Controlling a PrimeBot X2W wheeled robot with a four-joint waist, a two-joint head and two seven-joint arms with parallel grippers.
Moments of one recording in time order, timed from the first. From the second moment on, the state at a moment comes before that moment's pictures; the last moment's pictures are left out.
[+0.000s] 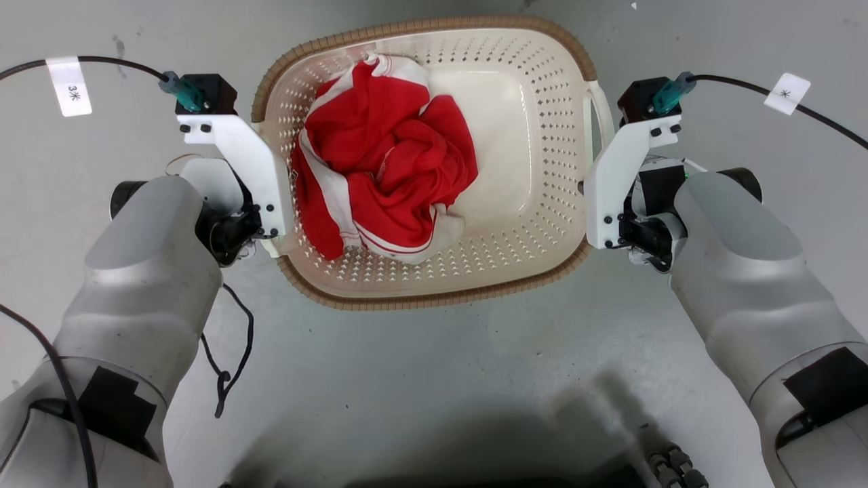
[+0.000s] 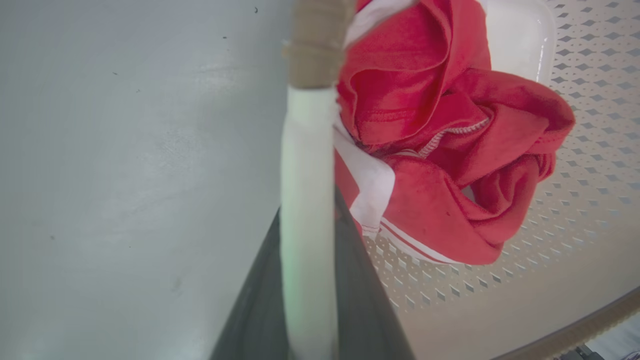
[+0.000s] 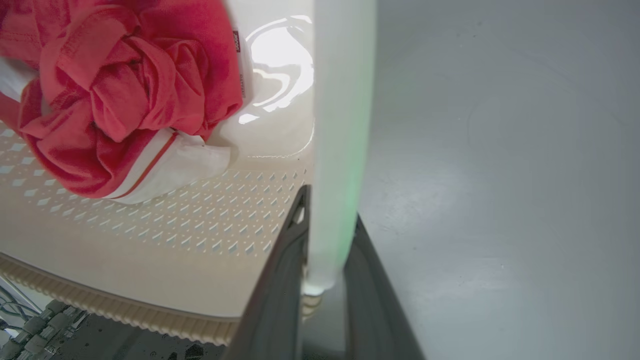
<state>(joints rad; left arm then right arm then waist) -1.10 0.28 -0.72 1.13 -0.91 -0.13 0.35 -1.10 -0.06 0.56 1.24 0.61 0.13 0.37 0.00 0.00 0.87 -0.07</state>
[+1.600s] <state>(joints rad) -0.80 0.19 -0.87 1.24 -1.17 -0.12 0.73 -0.83 -0.07 0.76 1.29 0.93 0.12 0.89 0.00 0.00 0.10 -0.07</state>
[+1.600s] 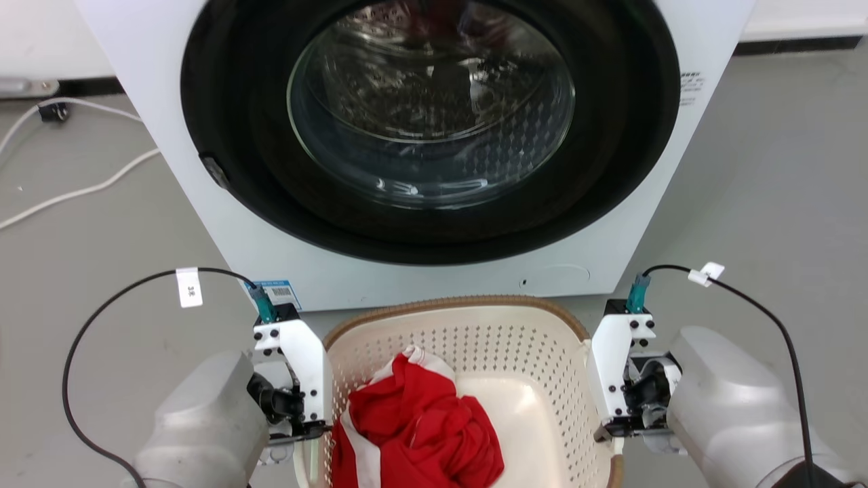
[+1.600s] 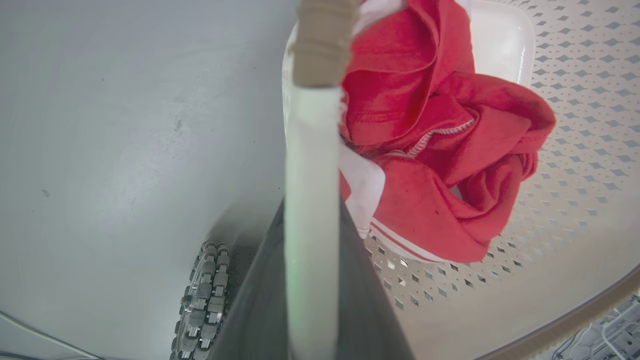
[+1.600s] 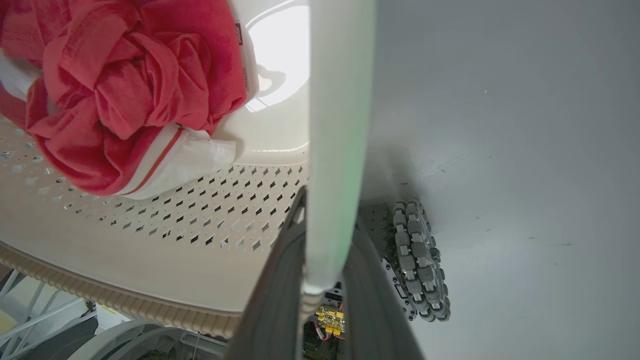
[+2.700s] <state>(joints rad) -0.72 0.15 -0.87 1.29 -1.20 -0.12 0.75 -0.75 -0.08 0.74 1.30 0.91 0.12 0.92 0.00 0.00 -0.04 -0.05</state>
